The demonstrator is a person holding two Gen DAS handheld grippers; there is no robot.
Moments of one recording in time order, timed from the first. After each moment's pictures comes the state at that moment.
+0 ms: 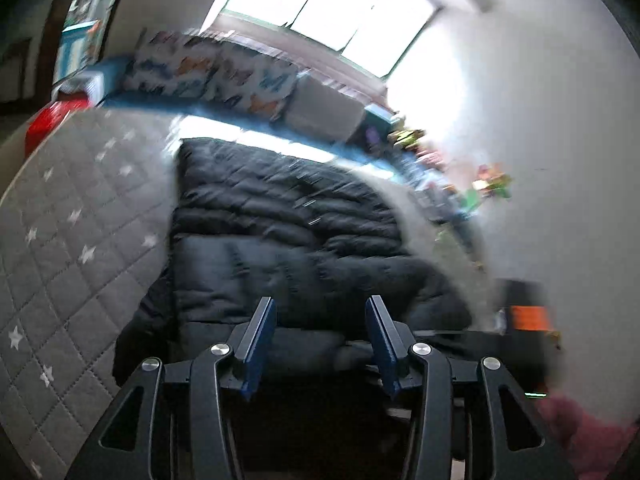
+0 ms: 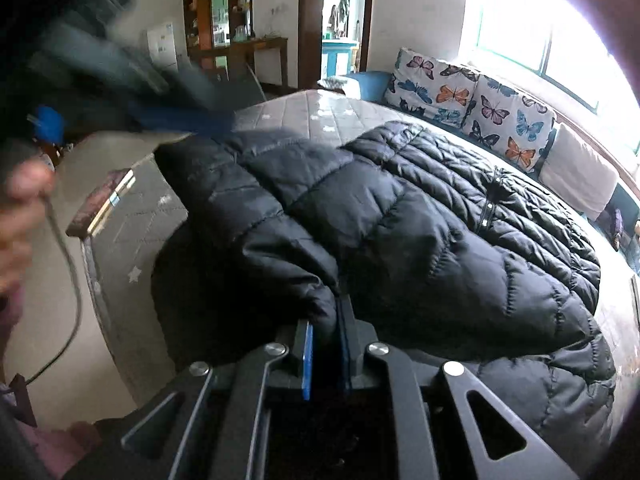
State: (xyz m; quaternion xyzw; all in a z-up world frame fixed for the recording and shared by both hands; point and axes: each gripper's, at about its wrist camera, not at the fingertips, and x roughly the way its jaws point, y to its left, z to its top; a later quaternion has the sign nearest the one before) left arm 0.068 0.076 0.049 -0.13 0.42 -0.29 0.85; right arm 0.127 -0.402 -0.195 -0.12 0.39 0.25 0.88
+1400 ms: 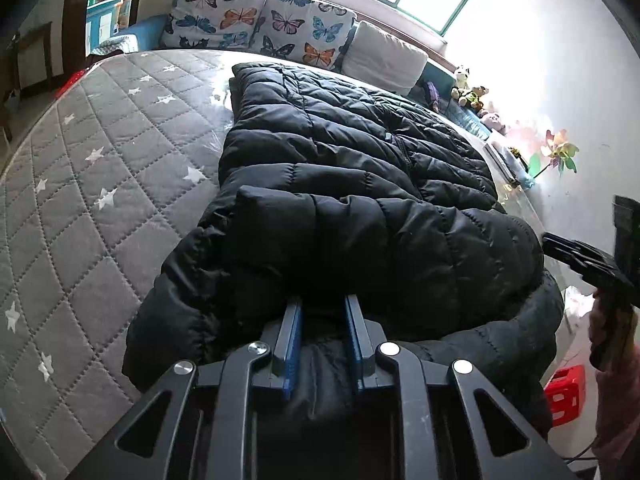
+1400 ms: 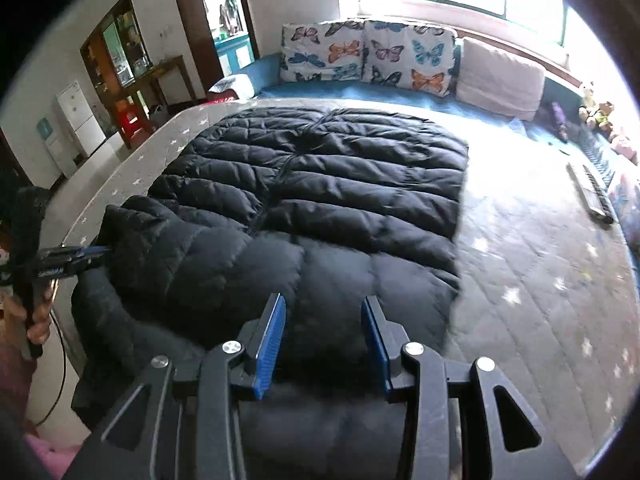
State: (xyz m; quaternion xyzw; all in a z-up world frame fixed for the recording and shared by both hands) left arm 0.110 0.063 -0.038 -0.08 0.50 -0.22 0.83; right arm 0.192 -0.585 -0.186 0.00 0.46 0.12 0.88
